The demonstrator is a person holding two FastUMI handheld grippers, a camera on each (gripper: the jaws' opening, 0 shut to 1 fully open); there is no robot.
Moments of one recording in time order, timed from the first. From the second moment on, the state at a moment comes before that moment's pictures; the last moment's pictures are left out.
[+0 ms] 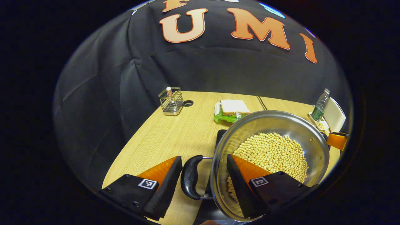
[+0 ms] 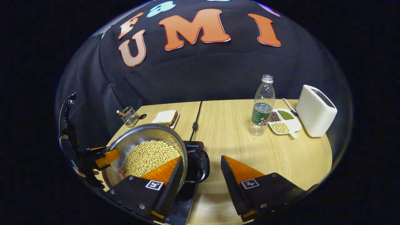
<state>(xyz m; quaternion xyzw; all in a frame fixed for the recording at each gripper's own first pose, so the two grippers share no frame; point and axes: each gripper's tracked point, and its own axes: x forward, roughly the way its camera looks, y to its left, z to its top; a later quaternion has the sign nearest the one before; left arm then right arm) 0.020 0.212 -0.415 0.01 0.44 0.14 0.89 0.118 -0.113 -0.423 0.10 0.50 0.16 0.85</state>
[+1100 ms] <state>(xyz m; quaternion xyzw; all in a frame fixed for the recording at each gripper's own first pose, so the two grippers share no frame) 0.036 0.091 -0.144 0.00 0.11 0.09 0.99 0.164 -0.271 -0.222 0.06 0.19 0.11 0.97</state>
